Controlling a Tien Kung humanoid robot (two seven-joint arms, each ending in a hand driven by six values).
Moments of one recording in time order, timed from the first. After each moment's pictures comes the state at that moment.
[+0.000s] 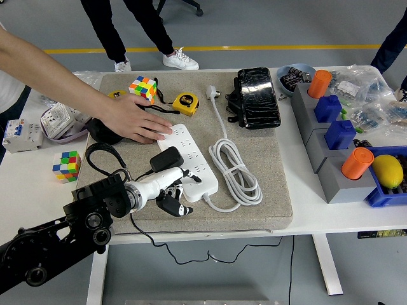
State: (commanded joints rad) left arm -0.46 0.31 -0.65 -1.53 1.51 -0.08 0.55; right arm 0.05 -0.29 0.57 0.36 -0.23 -0.12 0.08
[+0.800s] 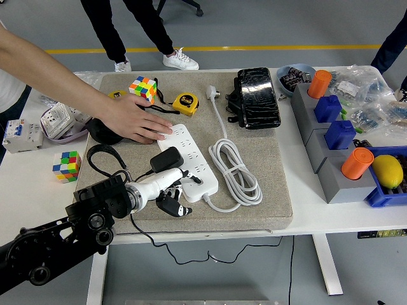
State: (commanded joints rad) left arm -0.46 0.30 -0.63 -1.50 1.51 -0.08 0.55; right arm 0.04 -0.29 0.58 0.36 -0.24 -0.12 0.08
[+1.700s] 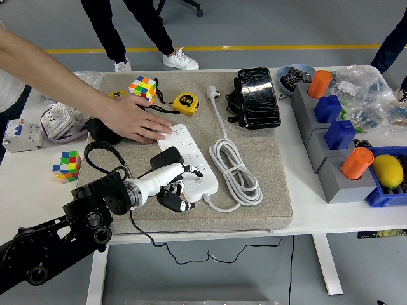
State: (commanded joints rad) left arm -0.45 0.31 -0.67 -1.54 1.51 -0.05 0.51; right arm 0.05 -0.29 0.58 0.36 -0.24 -0.12 0.08
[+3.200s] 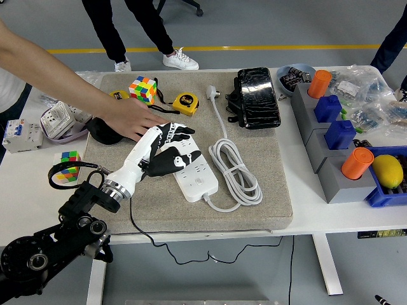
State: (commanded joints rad) left arm -0.39 0.32 -0.63 -1.41 1.05 0.41 -0.19; right arm 0.08 -0.29 0.52 0.35 -0.21 -0.12 0.08
